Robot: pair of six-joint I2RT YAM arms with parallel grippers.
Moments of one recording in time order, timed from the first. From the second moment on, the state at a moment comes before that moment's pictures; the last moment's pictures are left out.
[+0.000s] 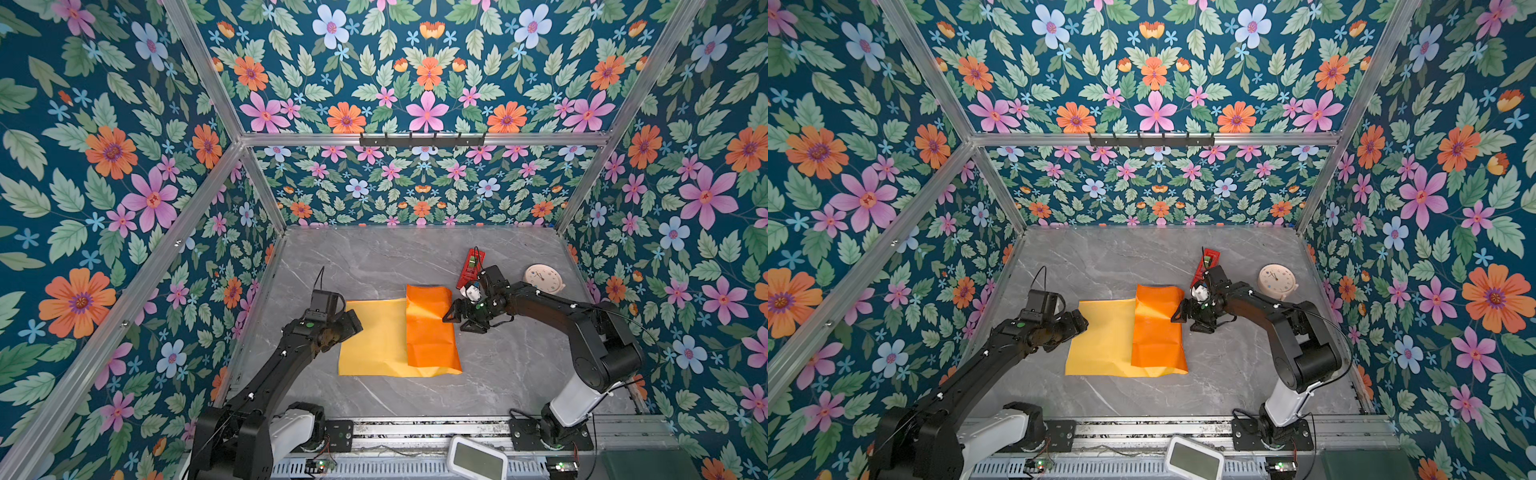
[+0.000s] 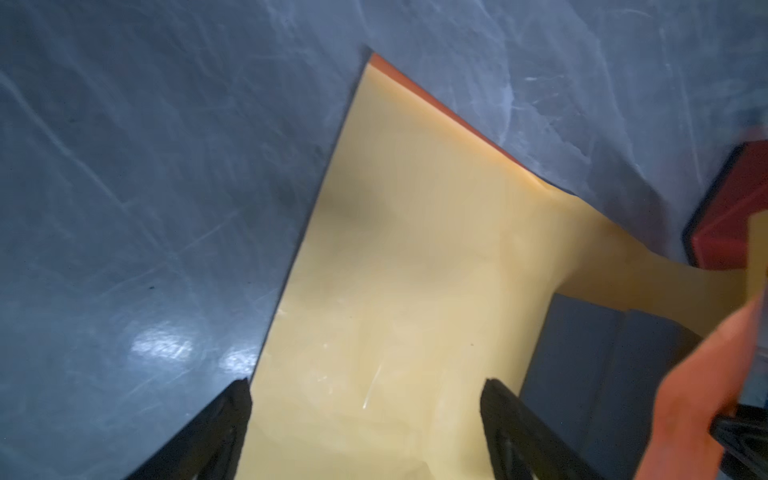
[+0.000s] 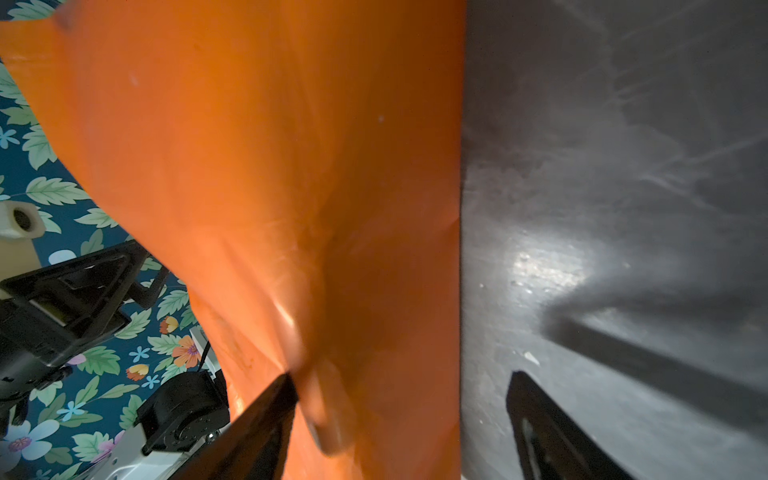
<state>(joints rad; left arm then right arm) -0.23 1.11 0.64 -0.59 0.09 -0.68 0.37 1.71 0.97 -0.52 -0.62 0.55</state>
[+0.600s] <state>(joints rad) -0.20 1.20 0.57 -0.70 0.25 -0.70 0.37 1.71 0.99 -0.53 -0.62 0.55</state>
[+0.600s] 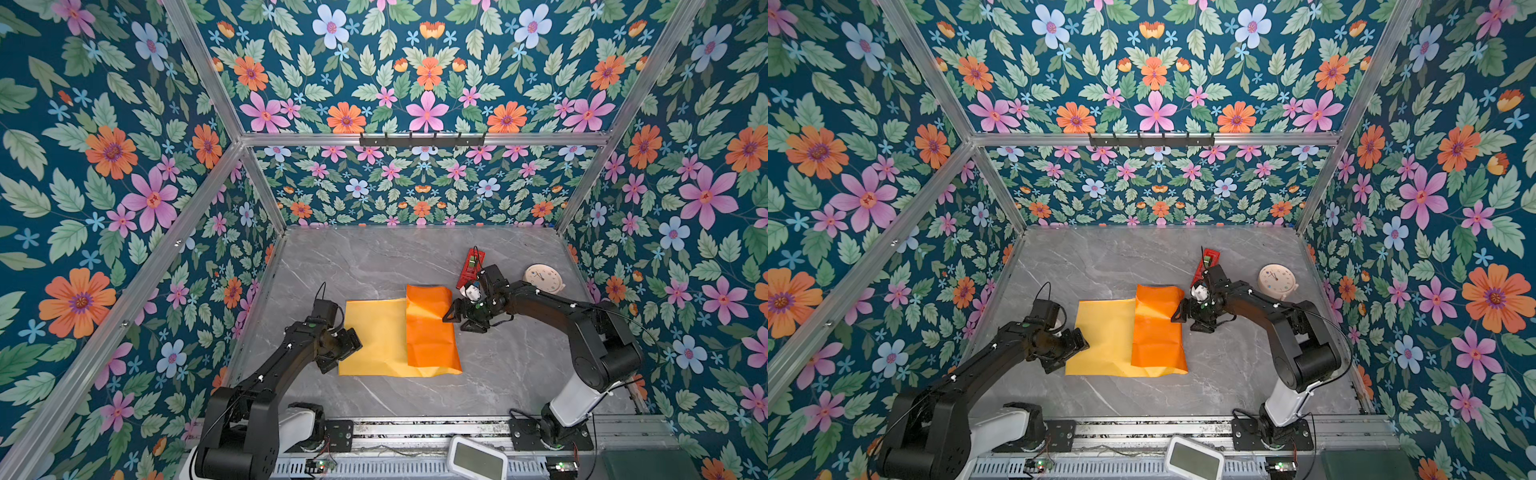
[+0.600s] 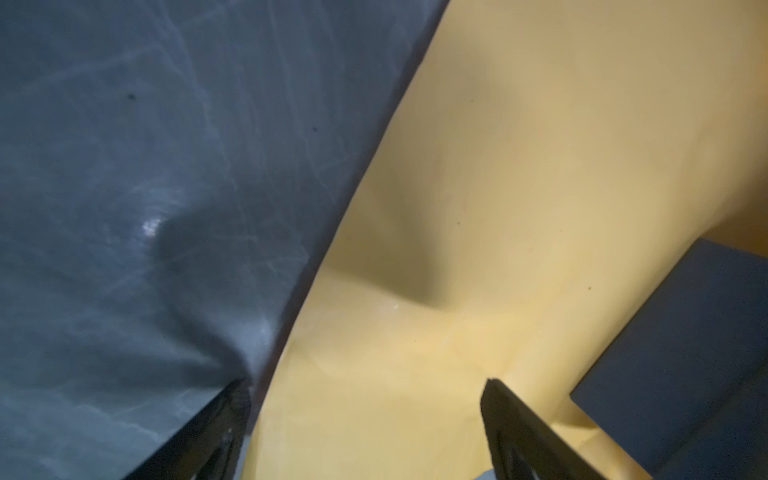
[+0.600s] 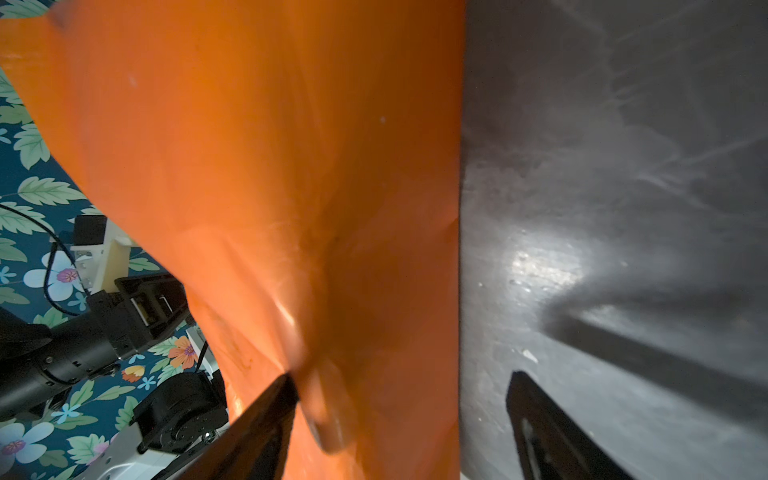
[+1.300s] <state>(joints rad) -0.17 1.34 0.69 -0.60 0.38 -0.52 0.37 1.72 1.00 -0.55 -0.62 0.54</state>
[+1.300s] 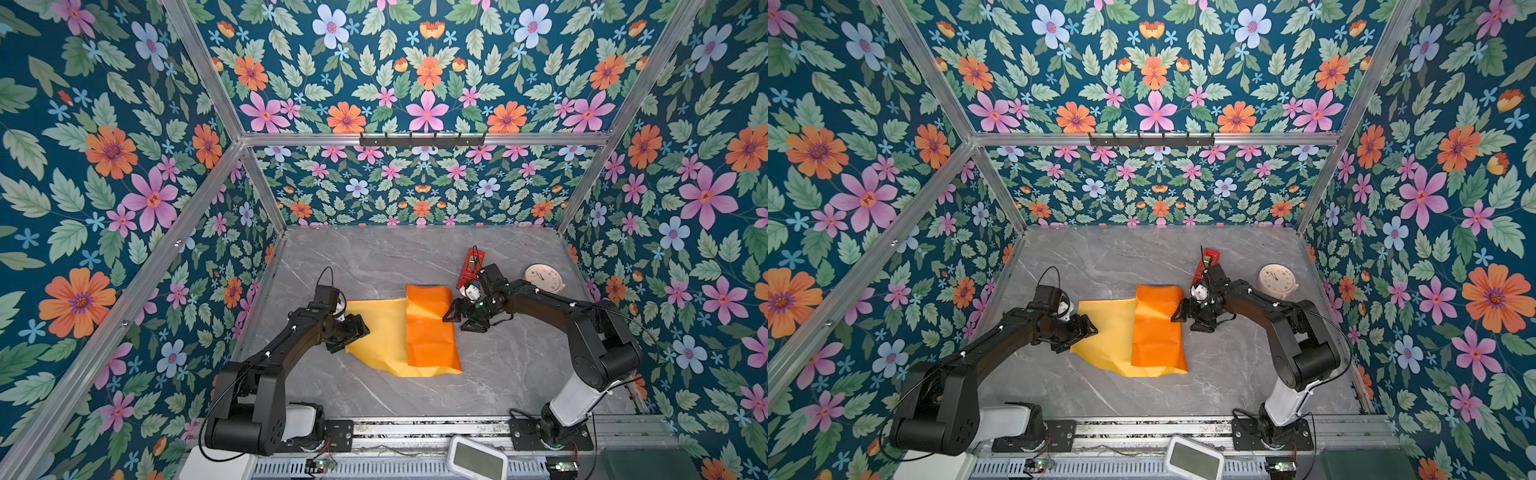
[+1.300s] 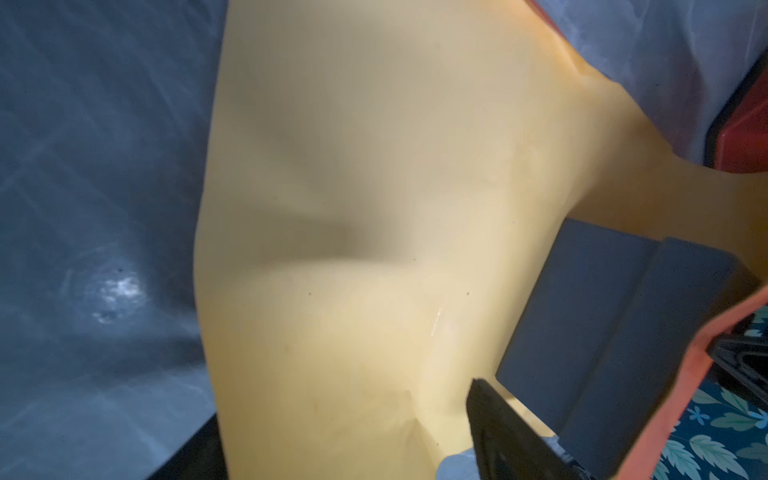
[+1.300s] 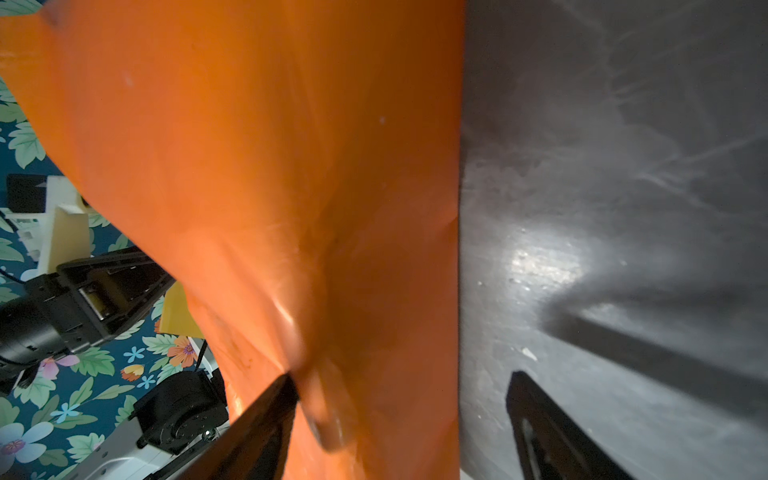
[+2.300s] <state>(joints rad) -0.02 1.55 0.77 -0.40 0.54 -0.44 0.37 1.73 1.01 -0.57 -0.62 0.54</state>
